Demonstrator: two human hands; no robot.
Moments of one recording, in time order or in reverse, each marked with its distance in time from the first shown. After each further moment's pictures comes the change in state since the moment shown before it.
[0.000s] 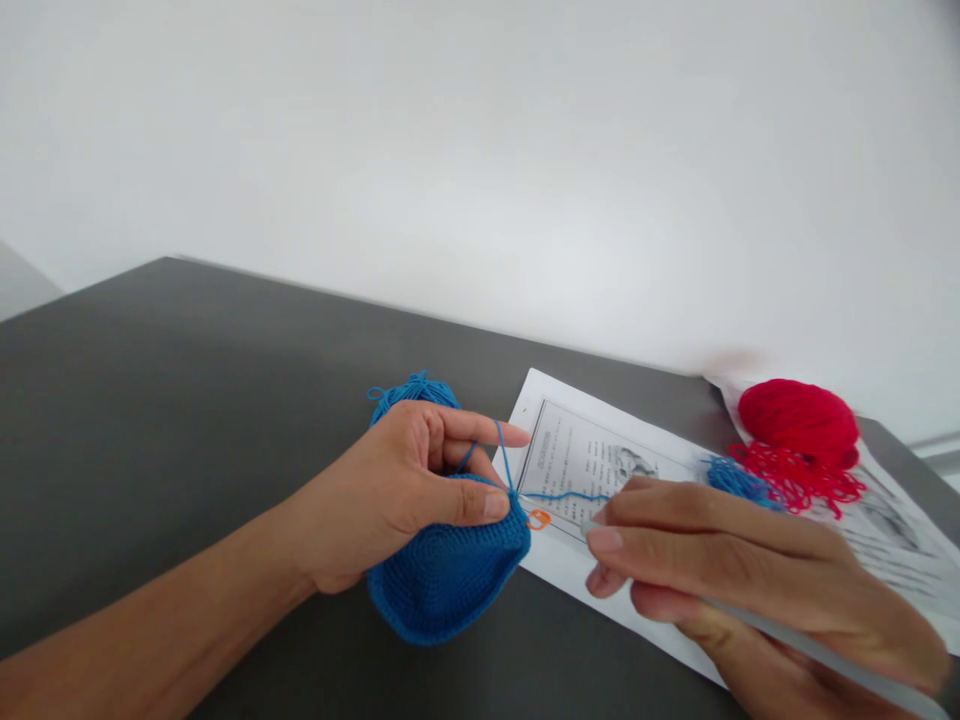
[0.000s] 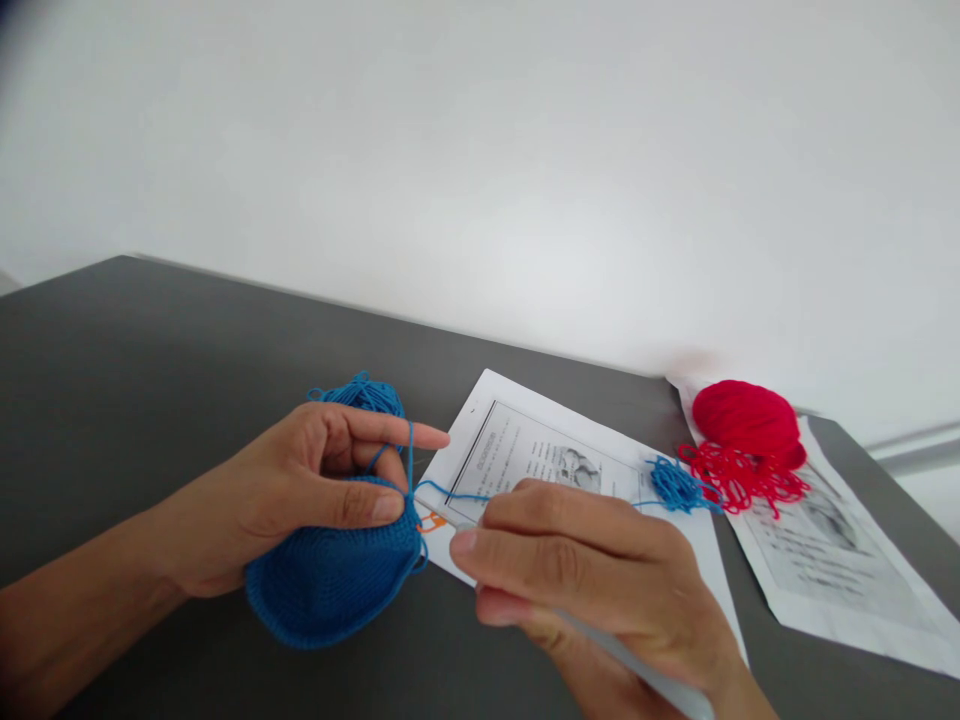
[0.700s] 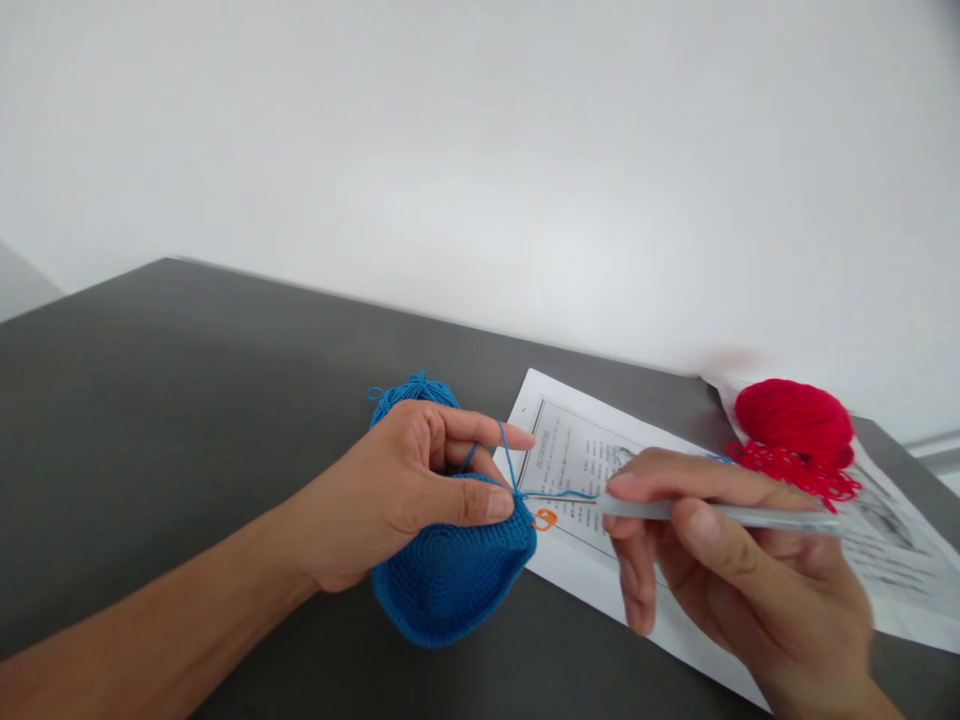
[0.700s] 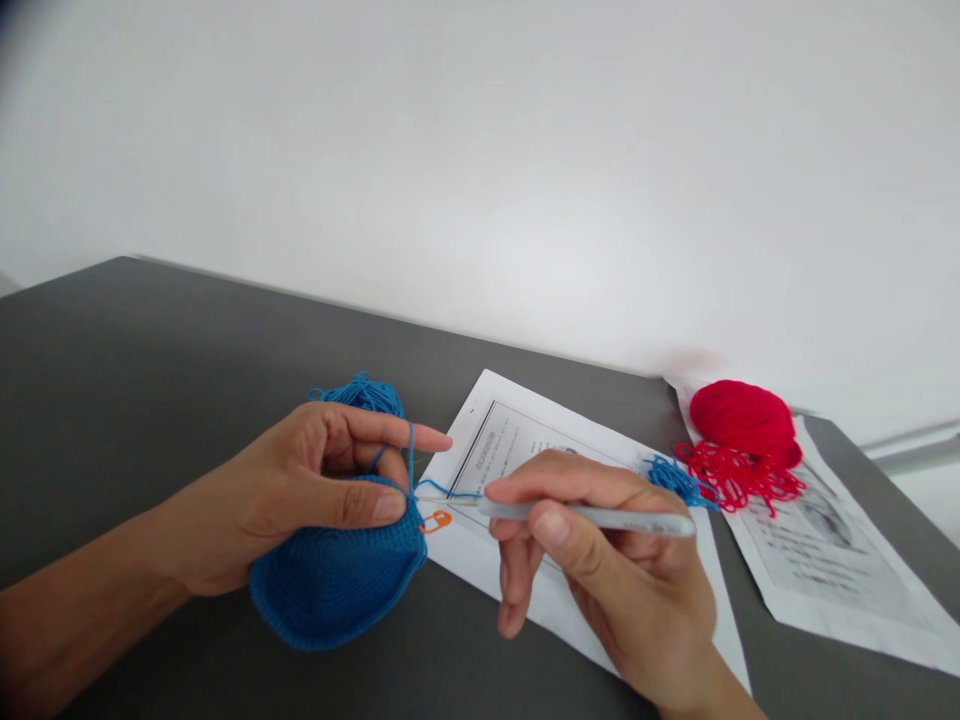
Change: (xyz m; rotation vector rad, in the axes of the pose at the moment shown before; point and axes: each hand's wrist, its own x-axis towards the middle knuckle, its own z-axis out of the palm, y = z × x) left_hand 0.002 -0.002 -0.002 -0.050 -0.063 0.019; right_hand -0.017 0.016 0.019 0.714 0.231 0.434
